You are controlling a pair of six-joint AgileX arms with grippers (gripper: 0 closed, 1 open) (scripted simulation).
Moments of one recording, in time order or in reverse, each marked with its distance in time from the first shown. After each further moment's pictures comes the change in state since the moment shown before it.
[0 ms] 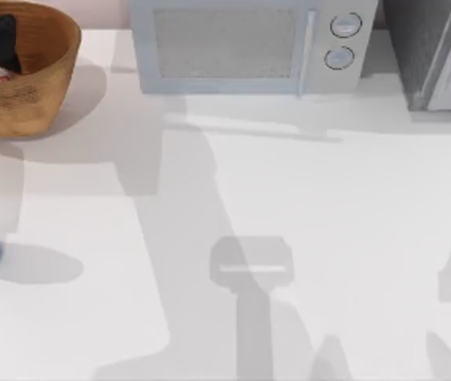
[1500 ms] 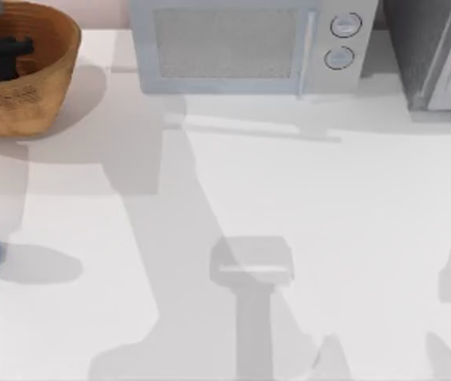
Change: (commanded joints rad) left arm -0.020 0.075 -0.039 0.121 -0.004 -0.020; right arm 0.000 0.000 0.000 0.000 0.000 0.000
